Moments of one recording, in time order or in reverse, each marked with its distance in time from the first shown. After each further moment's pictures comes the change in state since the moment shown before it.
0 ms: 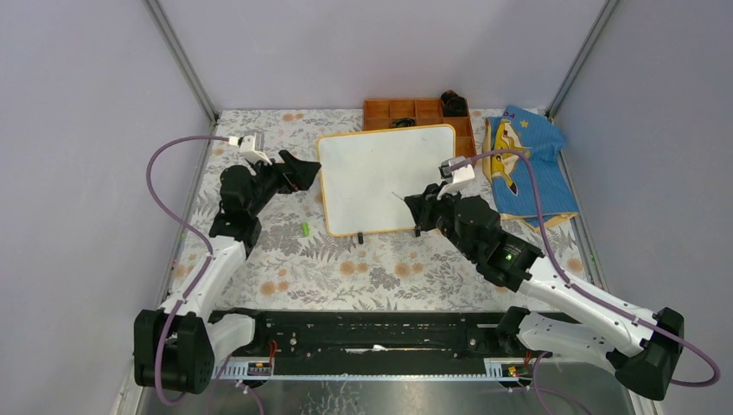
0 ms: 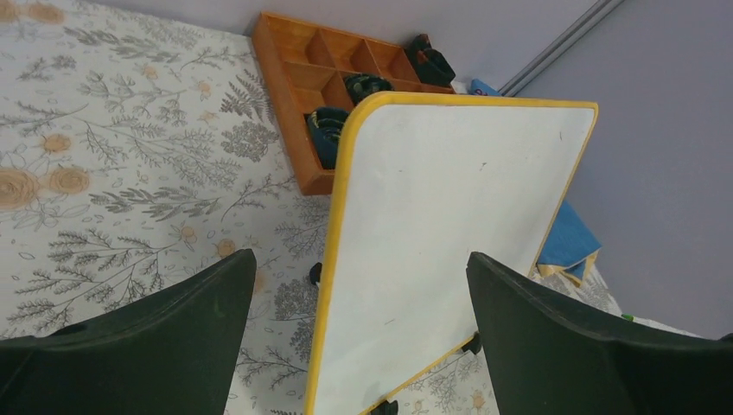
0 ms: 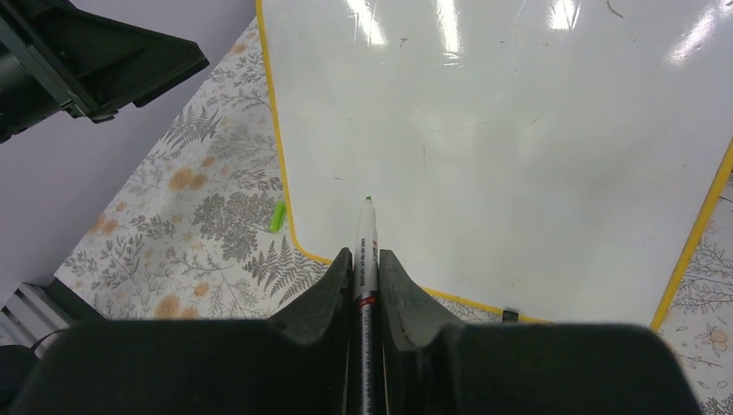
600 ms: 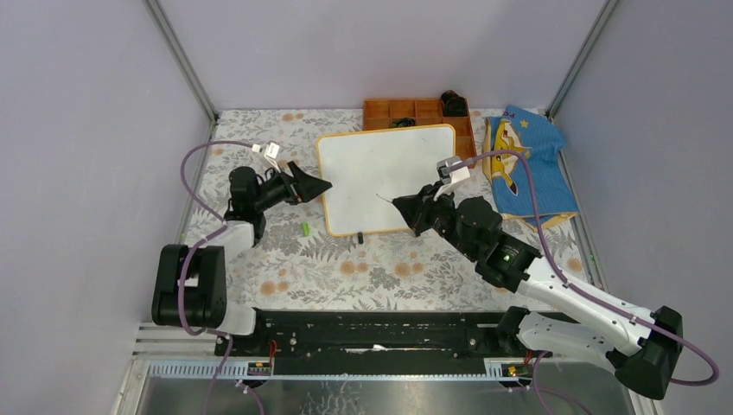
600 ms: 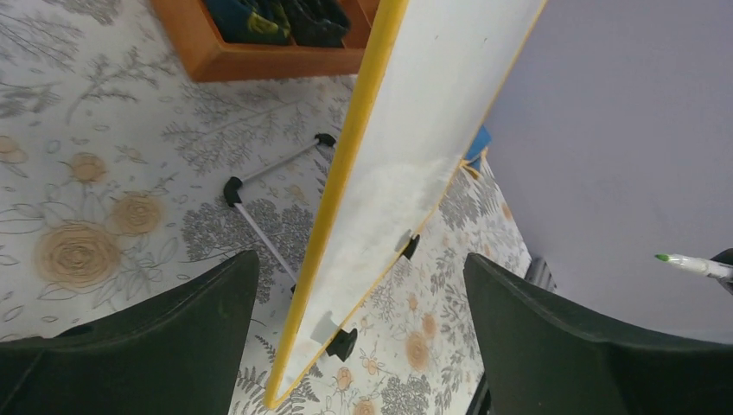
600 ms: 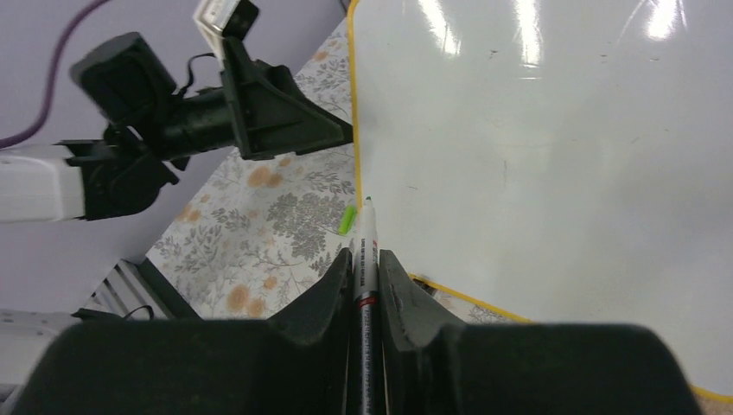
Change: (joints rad) left arm 0.121 0.323 -0.072 0.301 0.473 -0.179; right arm 0.005 0.006 -0.021 0.101 -0.123 0.047
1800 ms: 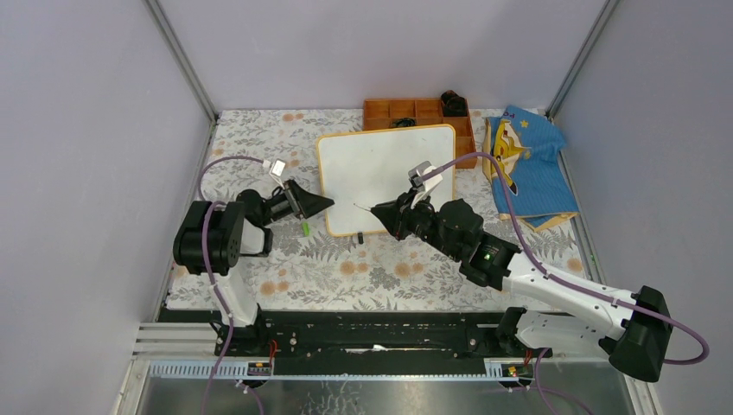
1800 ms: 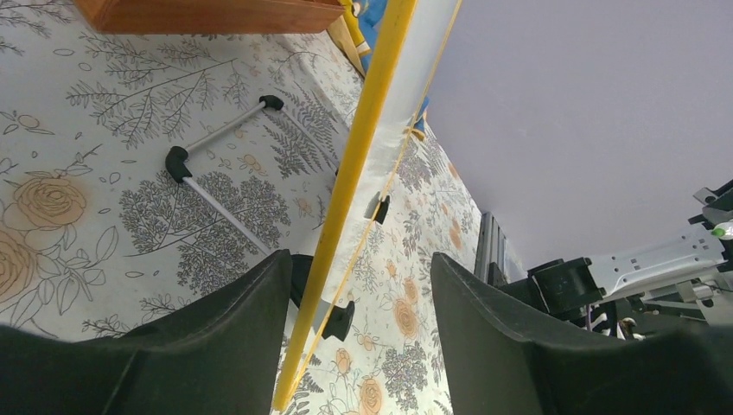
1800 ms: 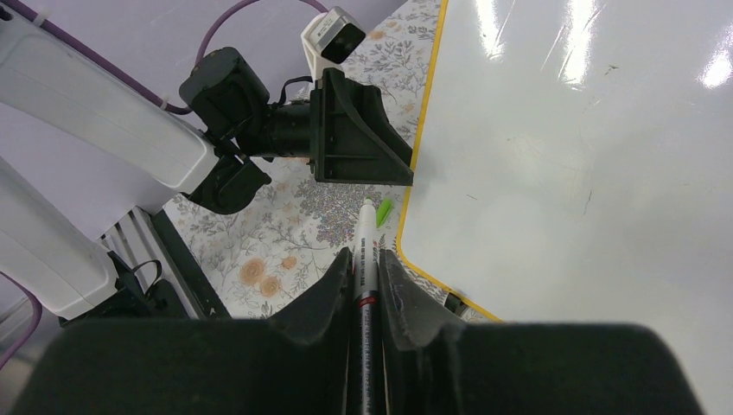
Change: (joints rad) left arm 0.024 0.412 -0.126 0.792 0.209 -0.261; right arm 0.080 0.110 0.002 0.146 -0.091 -0.107
